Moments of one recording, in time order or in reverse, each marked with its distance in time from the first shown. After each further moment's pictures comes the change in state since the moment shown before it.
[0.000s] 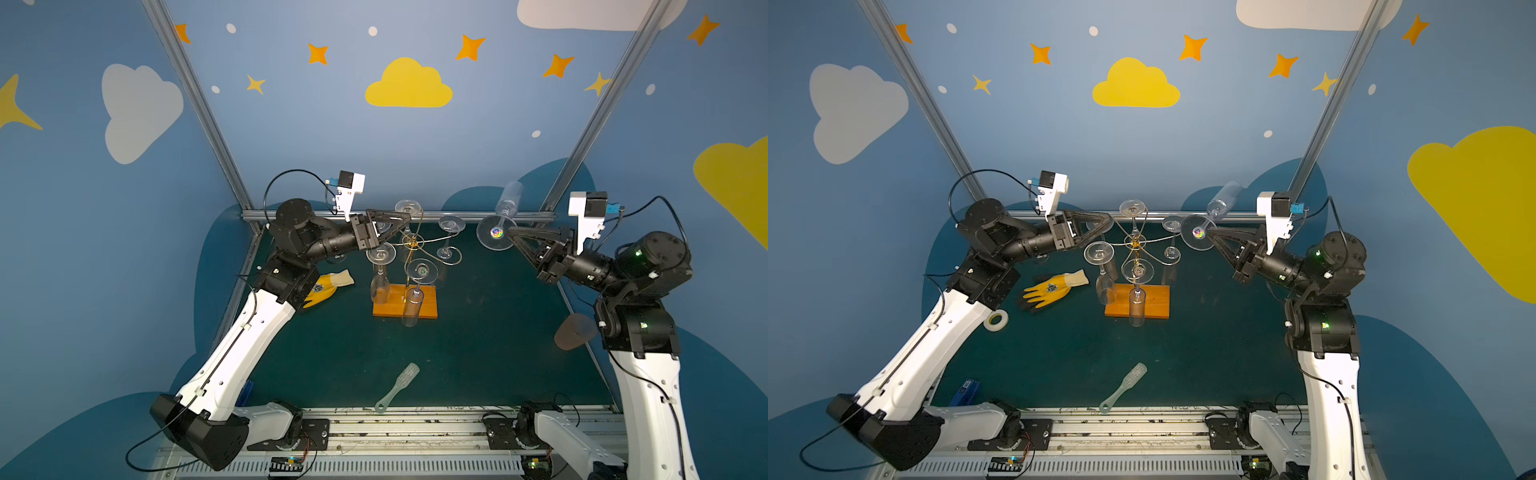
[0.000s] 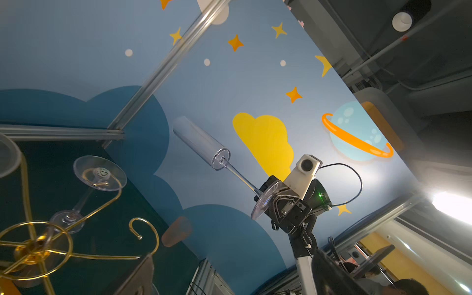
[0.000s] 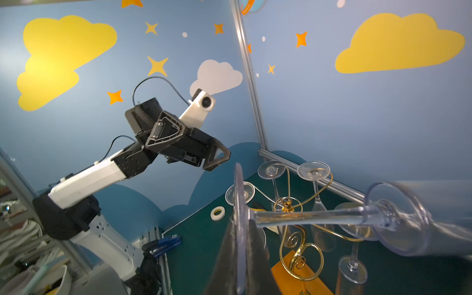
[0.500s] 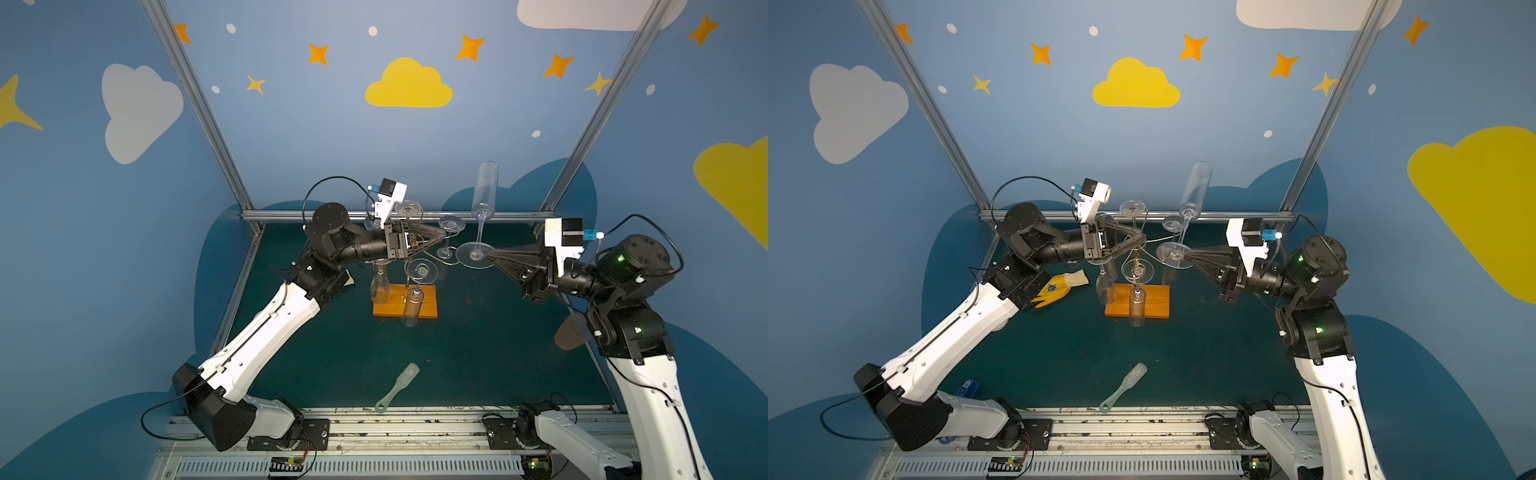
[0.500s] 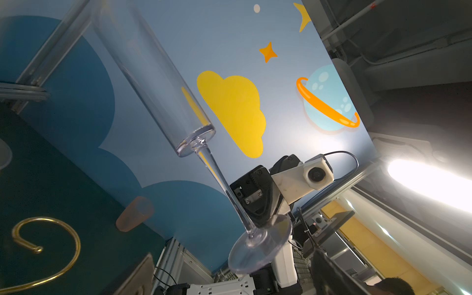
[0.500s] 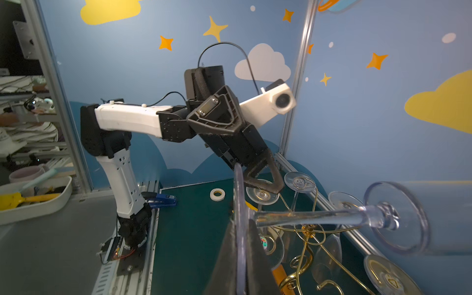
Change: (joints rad) left arm -0.171 0.103 0.012 0.144 0.045 -0.080; right arm 0.192 -0.020 -0.026 -0.060 -0.052 -0.380
